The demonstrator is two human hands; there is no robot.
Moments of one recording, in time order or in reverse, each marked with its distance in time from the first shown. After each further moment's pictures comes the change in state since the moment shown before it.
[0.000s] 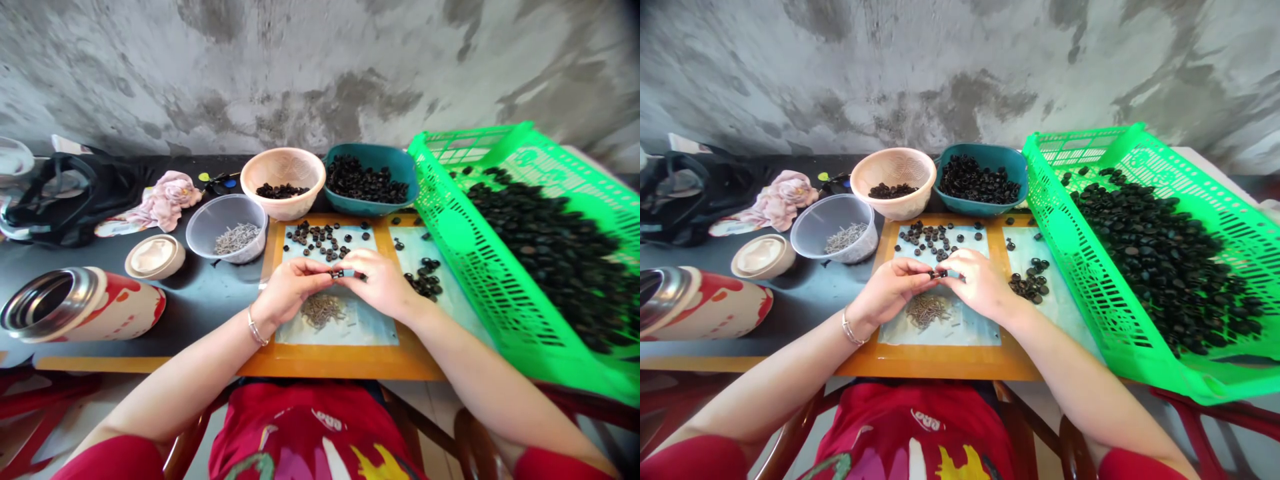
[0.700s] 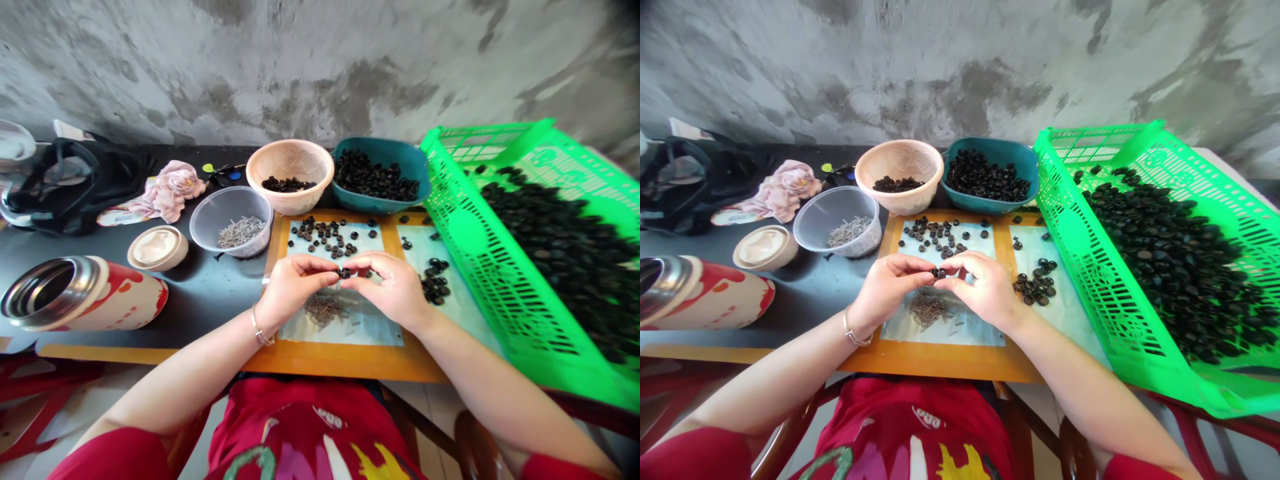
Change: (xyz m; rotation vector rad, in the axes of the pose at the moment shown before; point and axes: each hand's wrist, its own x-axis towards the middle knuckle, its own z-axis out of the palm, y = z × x) left_hand -0.008 0.004 0.002 0.306 0.081 0.191; right_hand -0.005 -0.021 0.001 0.207 0.214 0.065
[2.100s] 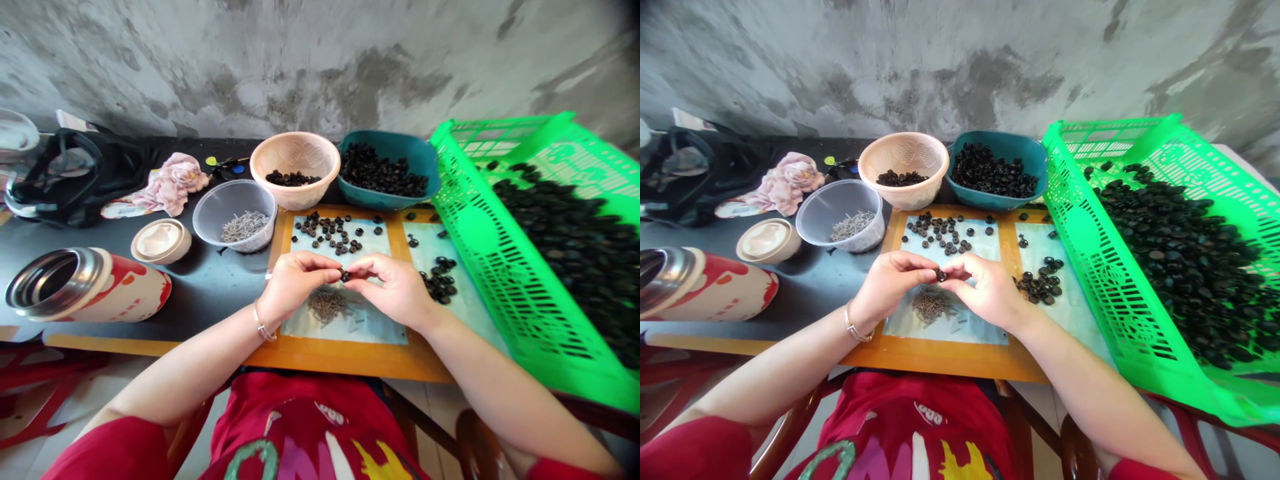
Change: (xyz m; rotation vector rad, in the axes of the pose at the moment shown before) left_hand 0.000 0.000 -0.003 0.049 0.017 -0.003; right_hand -0.002 -0.003 0.001 0.015 -0.125 0.087
